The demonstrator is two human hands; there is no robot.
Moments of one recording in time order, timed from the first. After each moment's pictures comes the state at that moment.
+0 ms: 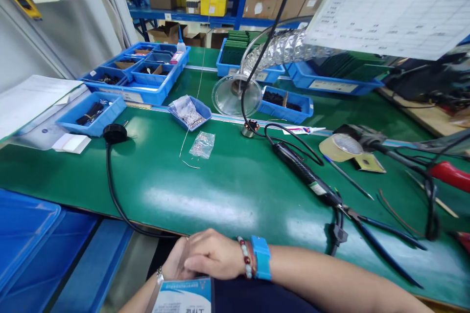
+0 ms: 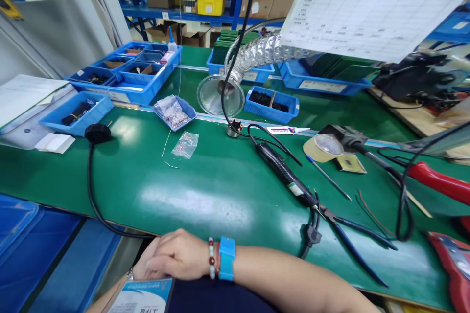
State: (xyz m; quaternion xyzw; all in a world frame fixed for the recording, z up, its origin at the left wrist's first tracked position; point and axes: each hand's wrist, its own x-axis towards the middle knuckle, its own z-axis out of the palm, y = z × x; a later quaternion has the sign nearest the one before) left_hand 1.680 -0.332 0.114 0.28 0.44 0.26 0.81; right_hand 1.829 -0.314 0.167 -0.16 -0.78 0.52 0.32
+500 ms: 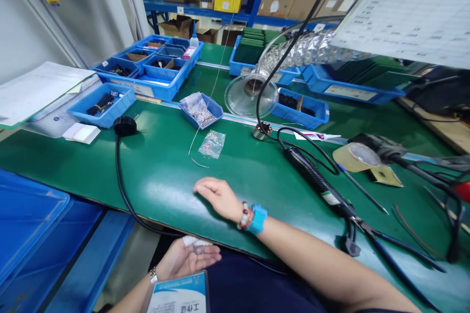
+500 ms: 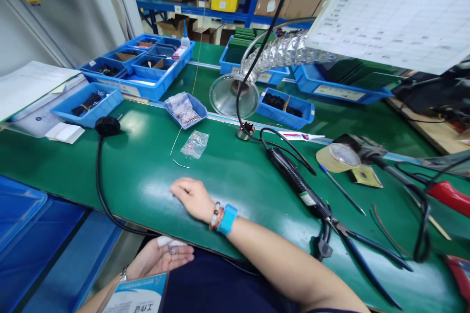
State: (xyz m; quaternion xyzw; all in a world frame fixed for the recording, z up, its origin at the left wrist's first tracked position) left_hand 1.671 -0.331 0.117 0.10 0.39 0.23 0.88; right_hand 1.832 -0.235 0.176 -0.37 -0.74 0.42 0.39
